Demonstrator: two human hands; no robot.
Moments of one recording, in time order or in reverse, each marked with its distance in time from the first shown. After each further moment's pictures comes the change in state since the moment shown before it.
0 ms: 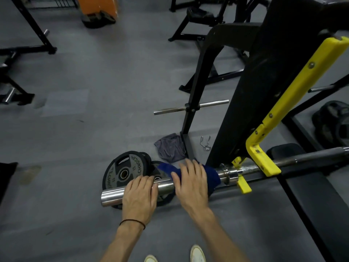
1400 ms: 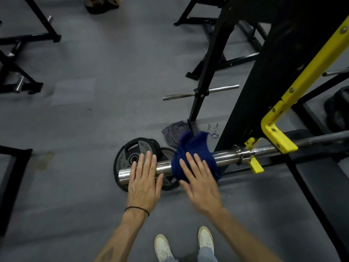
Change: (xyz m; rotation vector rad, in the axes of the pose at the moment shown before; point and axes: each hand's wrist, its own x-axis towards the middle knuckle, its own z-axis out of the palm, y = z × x) left_hand -0.034 -0.034 -0.005 0.055 -0.097 0.024; right_hand -0.057 0.013 0.030 -0.076 0.026 -0.374
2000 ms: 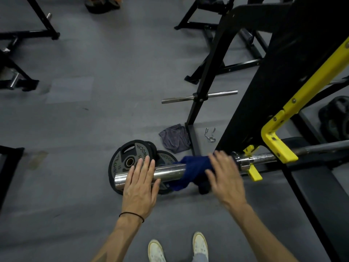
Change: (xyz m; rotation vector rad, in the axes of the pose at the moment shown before) left_hand 0.000 -0.004 0.004 -0.009 0.031 0.012; right_hand 0.006 0.071 -0.030 -0.081 -0.049 0.213
